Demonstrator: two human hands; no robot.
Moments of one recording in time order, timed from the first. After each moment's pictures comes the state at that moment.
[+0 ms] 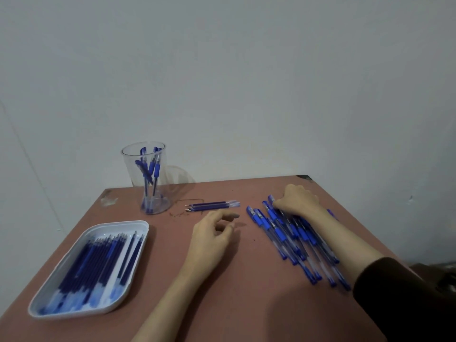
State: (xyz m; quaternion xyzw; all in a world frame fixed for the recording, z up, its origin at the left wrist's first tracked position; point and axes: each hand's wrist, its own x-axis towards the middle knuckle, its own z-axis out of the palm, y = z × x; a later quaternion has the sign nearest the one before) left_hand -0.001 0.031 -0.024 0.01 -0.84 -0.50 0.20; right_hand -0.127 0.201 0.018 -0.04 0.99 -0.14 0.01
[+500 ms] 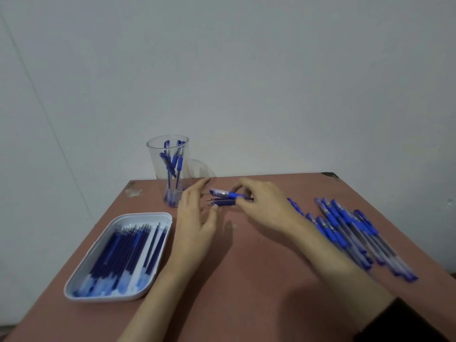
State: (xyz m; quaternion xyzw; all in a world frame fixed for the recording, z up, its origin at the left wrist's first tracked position) left_hand 0.007 -0.020 -0.022 0.02 -0.82 -0.44 0.36; right_hand -0.060 0.121 0.027 -0.32 0.89 -0.31 -0.07
